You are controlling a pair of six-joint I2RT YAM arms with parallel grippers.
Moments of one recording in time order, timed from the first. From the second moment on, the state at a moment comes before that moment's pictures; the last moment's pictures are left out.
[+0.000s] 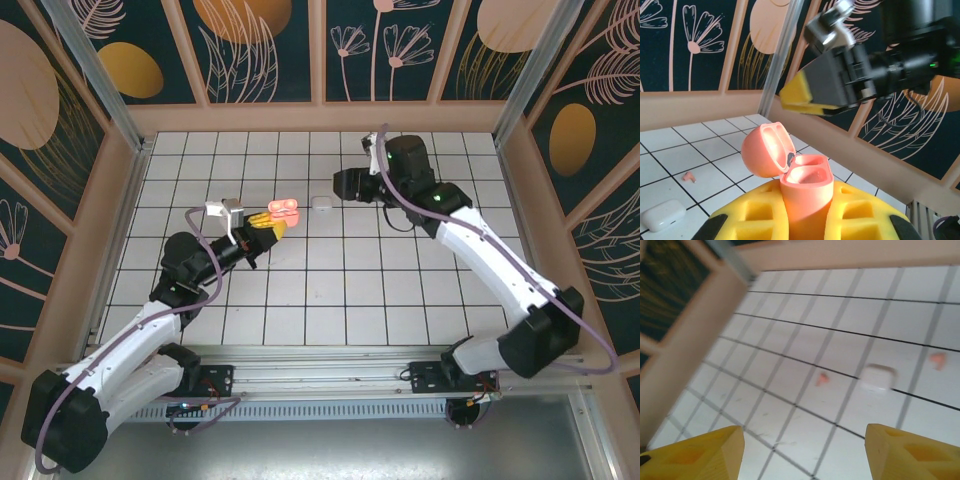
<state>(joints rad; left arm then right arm) -0.47 0.90 0.47 0.56 0.54 -0.42 0.53 1.42 1.35 -0.48 -0.21 0.38</state>
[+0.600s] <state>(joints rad) -0.47 0.91 0.44 0.55 0.54 -0.39 0.44 2.35 2.09 -0.76 0.10 0.34</state>
